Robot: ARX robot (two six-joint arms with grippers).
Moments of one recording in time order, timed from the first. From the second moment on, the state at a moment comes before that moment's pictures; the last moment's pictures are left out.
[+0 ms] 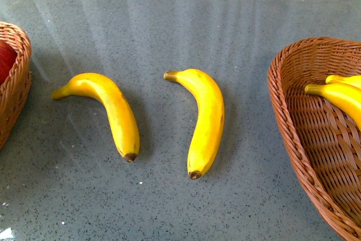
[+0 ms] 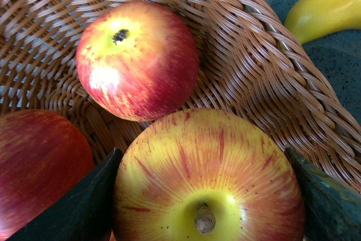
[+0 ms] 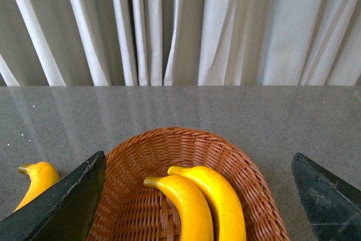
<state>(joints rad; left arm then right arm) 0.29 1.71 0.85 -0.14 0.45 0.72 0.00 0.00 0.02 0.00 0.00 0.00</state>
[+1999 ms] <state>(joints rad) 0.00 0.49 0.06 0.43 0.00 0.00 0.00 0.00 0.02 0.00 0.00 0.00</state>
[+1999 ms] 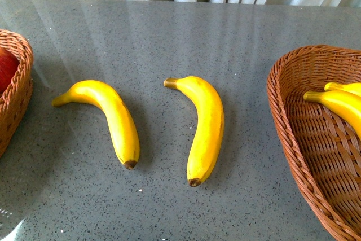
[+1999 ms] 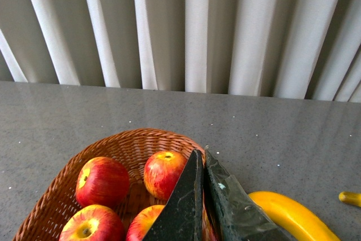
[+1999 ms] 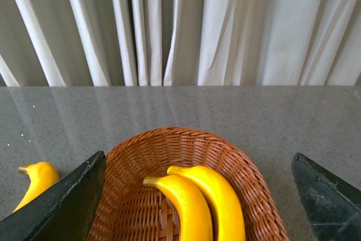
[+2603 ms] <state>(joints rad) 0.00 0.26 0.01 0.26 0.00 0.00 0.00 0.00 0.02 0.00 0.00 0.00</state>
